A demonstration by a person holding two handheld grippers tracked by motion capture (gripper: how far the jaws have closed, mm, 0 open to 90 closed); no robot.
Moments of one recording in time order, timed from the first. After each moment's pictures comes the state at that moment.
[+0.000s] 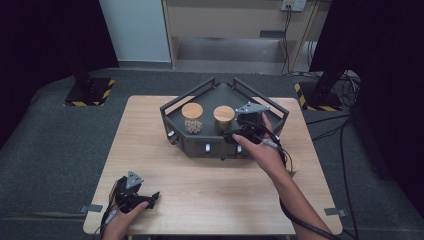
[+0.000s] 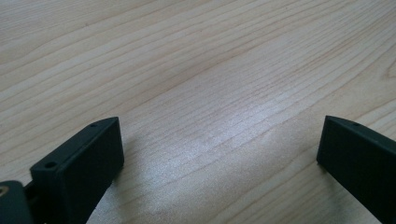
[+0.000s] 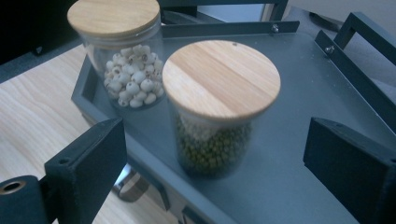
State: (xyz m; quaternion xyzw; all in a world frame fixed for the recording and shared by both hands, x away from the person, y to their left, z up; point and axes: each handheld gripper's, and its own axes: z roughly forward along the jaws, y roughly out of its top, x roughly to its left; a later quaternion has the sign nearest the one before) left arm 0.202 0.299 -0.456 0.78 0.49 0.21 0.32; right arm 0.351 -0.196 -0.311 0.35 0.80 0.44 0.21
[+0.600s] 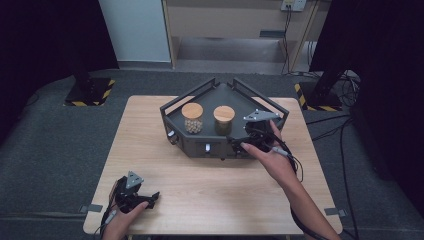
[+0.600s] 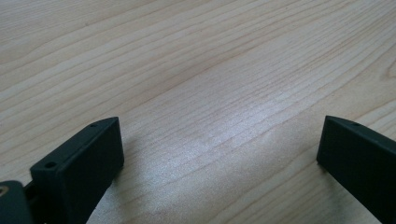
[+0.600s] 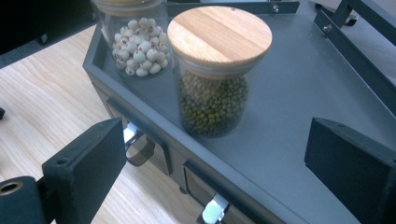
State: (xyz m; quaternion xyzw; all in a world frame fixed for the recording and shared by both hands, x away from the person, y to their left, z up) left arm 0.202 0.299 -0.456 0.78 0.49 0.21 0.32; right arm 0.334 -0.218 -0.312 0.35 0.81 0.43 0.20
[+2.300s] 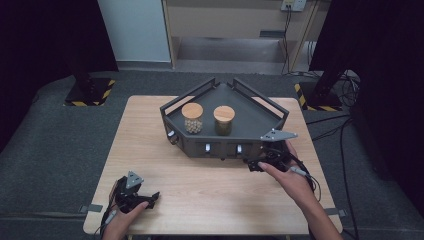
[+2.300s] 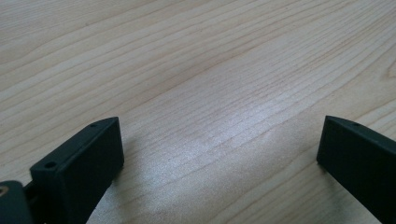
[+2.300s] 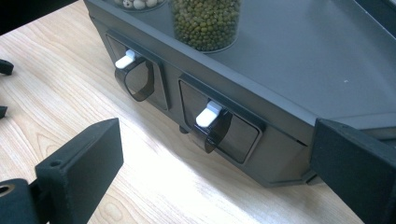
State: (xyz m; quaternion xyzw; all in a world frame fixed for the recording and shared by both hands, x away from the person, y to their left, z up) left arm 0.202 0.299 -0.456 0.78 0.49 0.21 0.32; right arm 0.305 -0.266 -0.338 0.36 0.82 0.42 0.17
